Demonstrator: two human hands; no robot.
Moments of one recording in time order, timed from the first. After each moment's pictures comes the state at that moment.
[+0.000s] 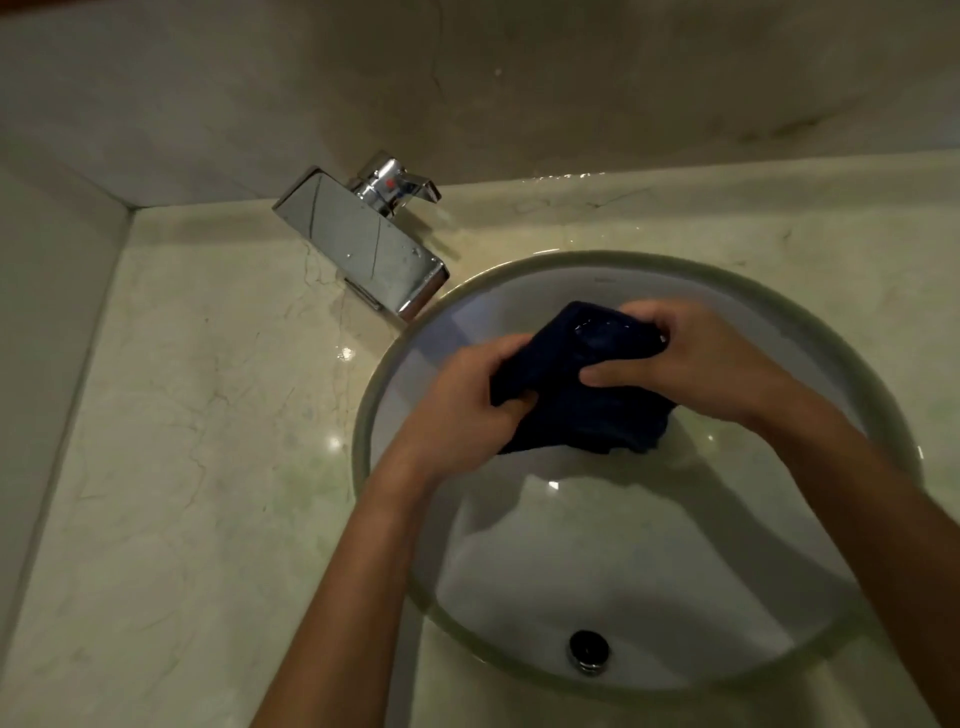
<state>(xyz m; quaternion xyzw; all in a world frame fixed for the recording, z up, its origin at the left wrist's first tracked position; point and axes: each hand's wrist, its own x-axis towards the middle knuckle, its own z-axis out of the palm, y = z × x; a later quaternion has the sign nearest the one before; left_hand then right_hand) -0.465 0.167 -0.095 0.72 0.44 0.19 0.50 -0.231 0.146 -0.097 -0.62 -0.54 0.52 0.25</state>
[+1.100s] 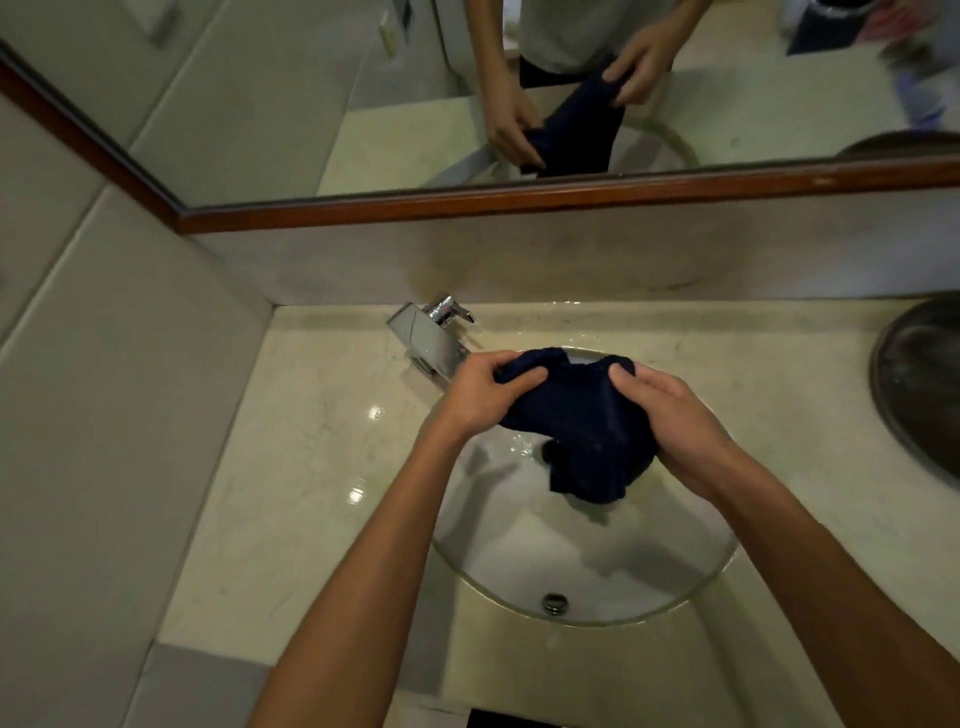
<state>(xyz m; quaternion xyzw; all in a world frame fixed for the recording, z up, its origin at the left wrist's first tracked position) -0.436 0.178 0.003 0.64 0.54 0.21 0.49 -0.230 0.089 0.039 -0.57 -0.31 0.63 0.44</state>
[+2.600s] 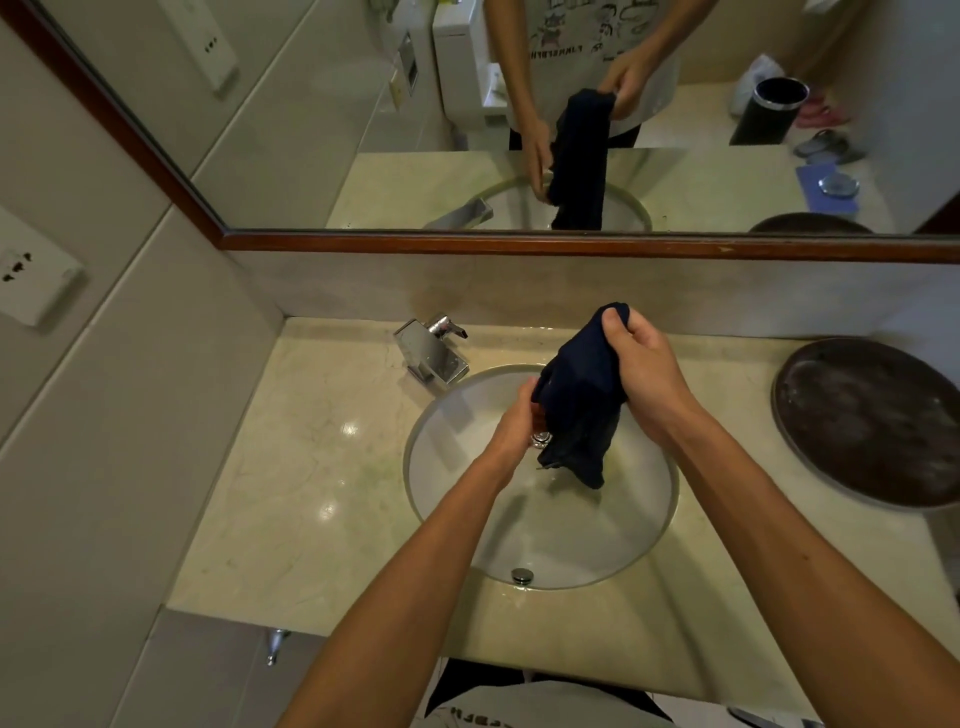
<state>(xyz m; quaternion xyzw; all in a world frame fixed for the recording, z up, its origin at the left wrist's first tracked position) -0.379 0.103 0.036 0.42 0.59 0.20 0.66 -0.236 0.087 0.144 -0.62 -0.32 0.51 0.50</state>
